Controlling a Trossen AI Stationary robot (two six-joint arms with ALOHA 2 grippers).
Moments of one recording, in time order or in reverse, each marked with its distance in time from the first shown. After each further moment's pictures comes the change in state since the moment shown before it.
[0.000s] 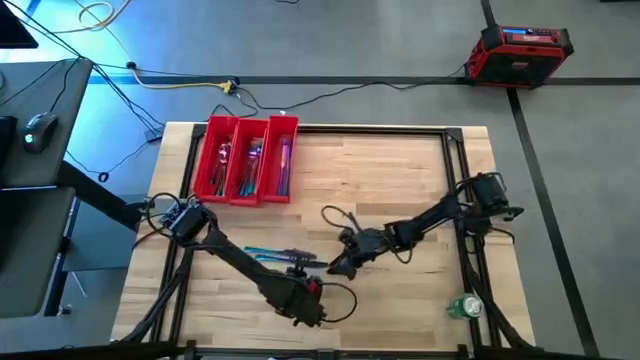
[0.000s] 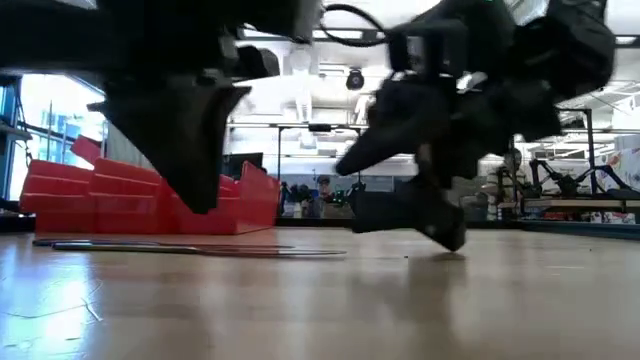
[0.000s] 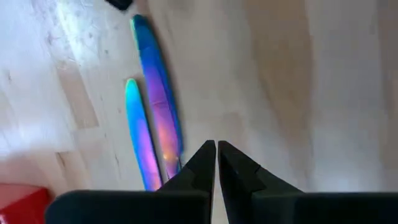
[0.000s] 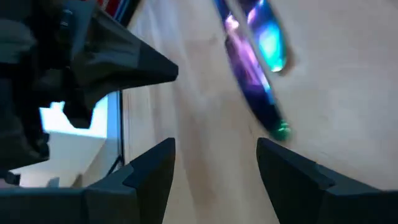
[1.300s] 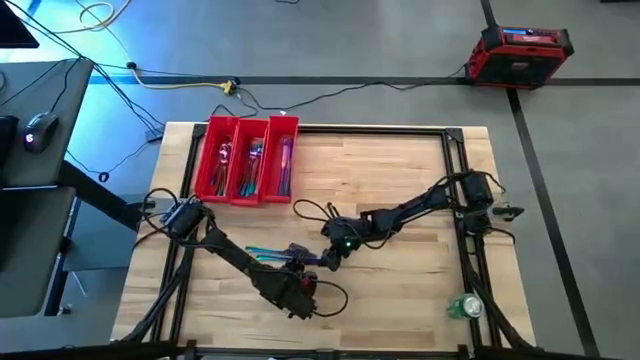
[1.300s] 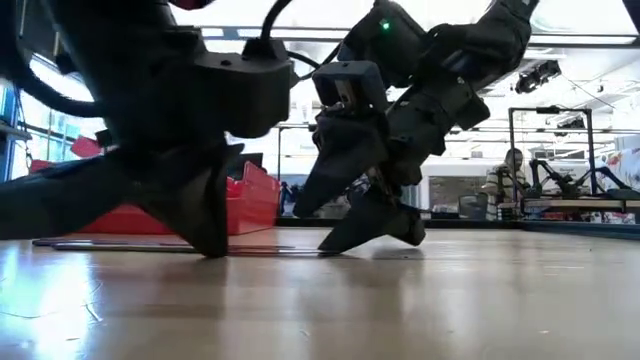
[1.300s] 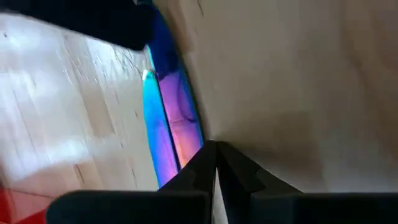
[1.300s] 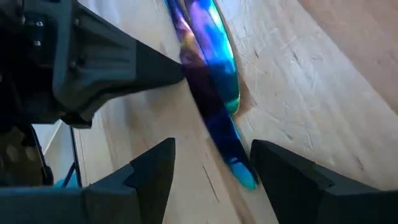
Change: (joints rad) left arm 0.030 -0.014 -0.278 0.308 -0.165 0.086; right arm -0.115 0.096 0.238 -0.408 -0.123 -0.107
